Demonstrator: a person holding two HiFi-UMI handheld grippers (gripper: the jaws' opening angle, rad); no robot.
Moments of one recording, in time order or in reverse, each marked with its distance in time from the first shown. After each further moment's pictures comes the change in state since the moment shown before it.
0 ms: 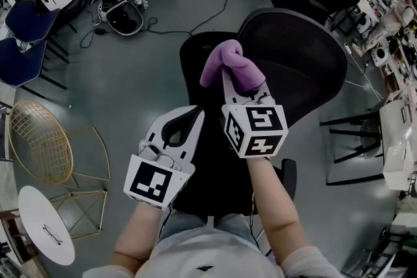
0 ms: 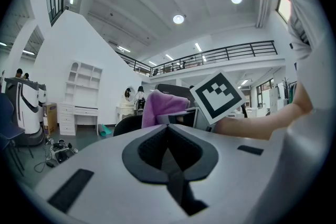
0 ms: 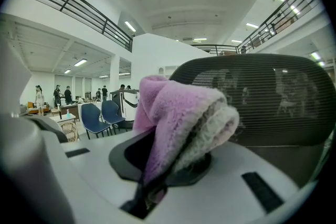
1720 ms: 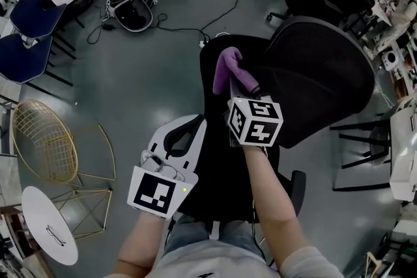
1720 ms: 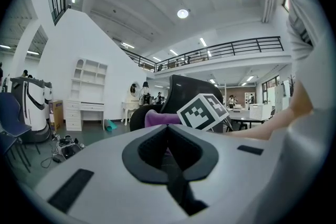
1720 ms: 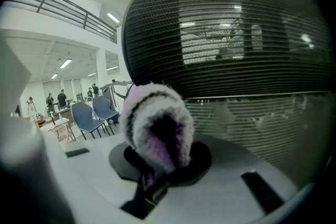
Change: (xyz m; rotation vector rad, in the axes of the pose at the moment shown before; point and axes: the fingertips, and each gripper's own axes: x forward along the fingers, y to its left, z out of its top) left arm 0.001 0.036 -0.027 -0.012 0.055 0.055; right arm 0.073 -0.020 -0.078 0.136 0.135 -0.060
